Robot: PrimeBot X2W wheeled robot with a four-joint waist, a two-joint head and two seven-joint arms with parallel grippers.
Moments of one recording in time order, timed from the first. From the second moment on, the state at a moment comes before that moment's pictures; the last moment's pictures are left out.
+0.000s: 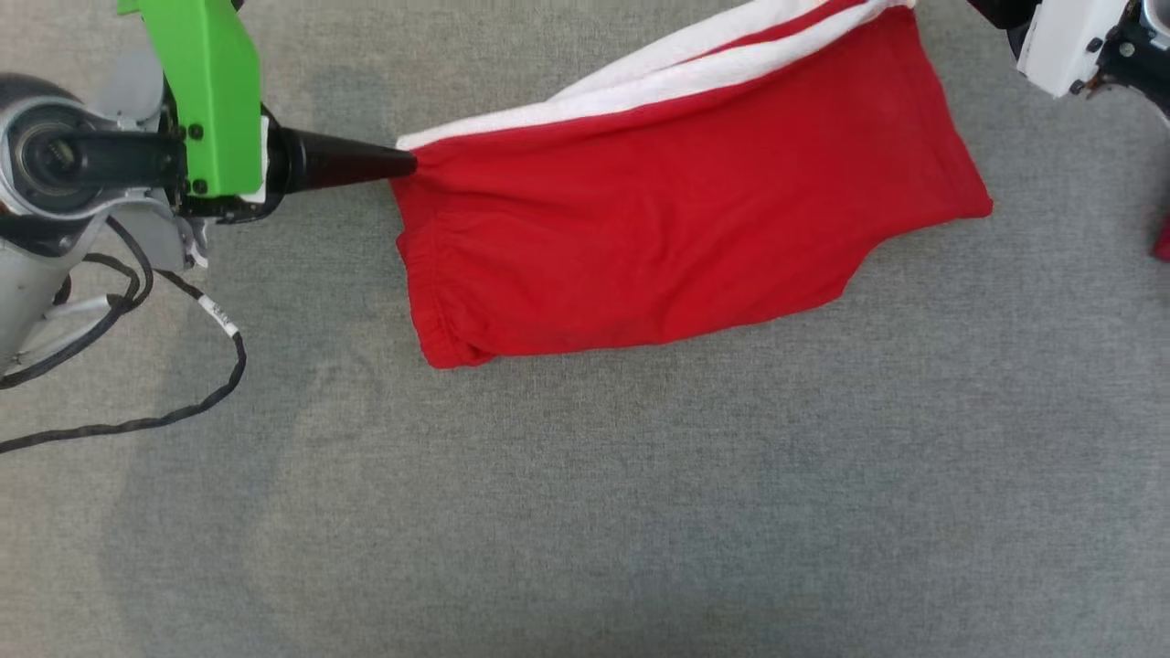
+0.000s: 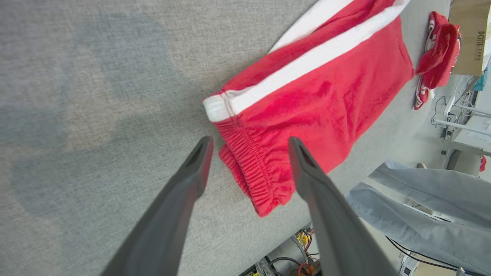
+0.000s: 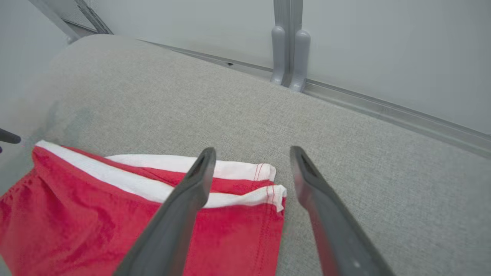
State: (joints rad) left arm -1.29 0.67 -1.01 0.30 -1.70 0.07 0.96; right arm -1.44 -0.77 1.20 0.40 1.31 0.13 0.21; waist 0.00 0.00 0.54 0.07
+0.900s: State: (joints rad) left arm -0.75 0.65 -0.88 0.17 -1.17 0.14 -0.25; right arm -0.87 -0.65 0.84 0.61 1.10 0.13 -0.26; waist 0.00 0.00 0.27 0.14
